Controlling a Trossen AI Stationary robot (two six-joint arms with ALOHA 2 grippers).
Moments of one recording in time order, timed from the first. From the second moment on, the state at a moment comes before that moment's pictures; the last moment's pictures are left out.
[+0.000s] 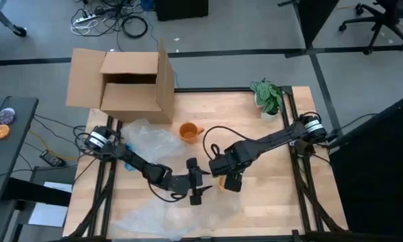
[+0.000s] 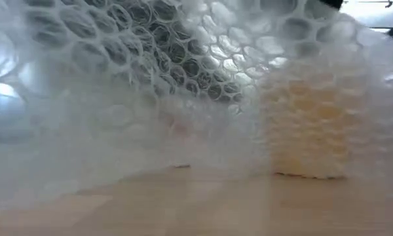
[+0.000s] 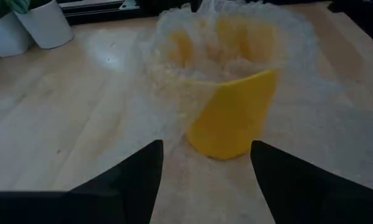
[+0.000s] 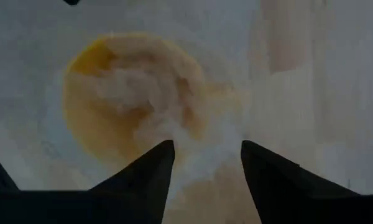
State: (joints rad) left arm -0.45 1.89 0.95 0.48 -0.54 -0.17; right arm 0.30 1.88 1.64 -1.29 0.03 0.57
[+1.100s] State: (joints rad) left arm -0.48 1.83 0.95 0.33 -0.55 -0.19; right arm 0.40 1.86 1.35 -0.83 0.28 0.47
